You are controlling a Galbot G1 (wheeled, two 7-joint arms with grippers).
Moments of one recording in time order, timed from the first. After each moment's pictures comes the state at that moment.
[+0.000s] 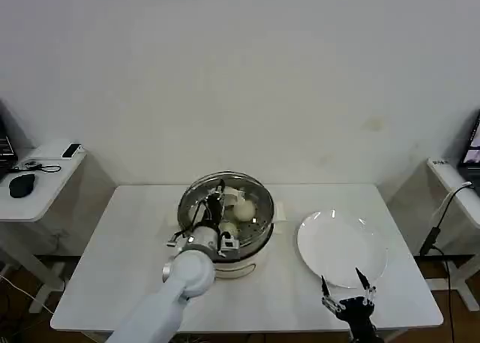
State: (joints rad) left arm 0.86 -1.23 0.07 -1.77 1.21 0.48 0.24; right arm -1.76 1.49 0.67 2.02 -0.10 0.15 -0.11
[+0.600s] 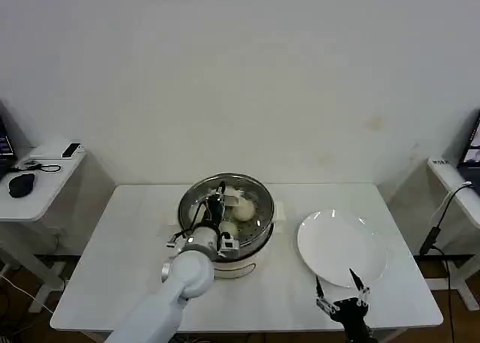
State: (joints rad) left arm 0.86 -1.23 0.06 -1.79 1.20 0.48 0.25; right arm -1.76 1.50 0.64 2.02 -0.12 0.15 -0.11
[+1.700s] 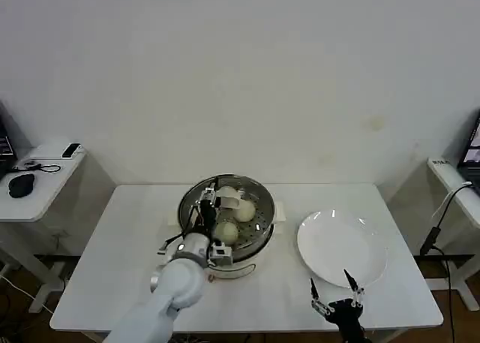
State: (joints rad) left arm 0.94 -1.19 0.01 -1.89 1.18 0.46 0.24; right arm -1.76 1.50 0.62 2.01 -0.13 0.15 -0.11
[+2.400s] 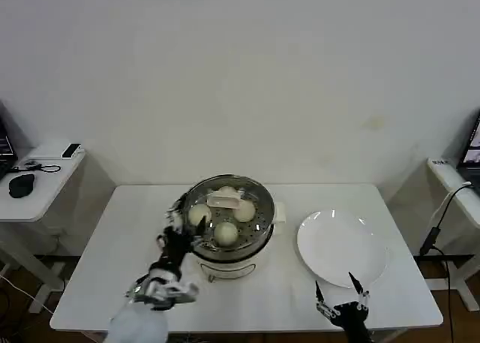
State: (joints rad) left arm 1.32 -1.16 -0.26 -2.14 0.77 0.31 0.02; right arm -1.78 1.43 0.62 2.00 -0.06 0.18 -0.09
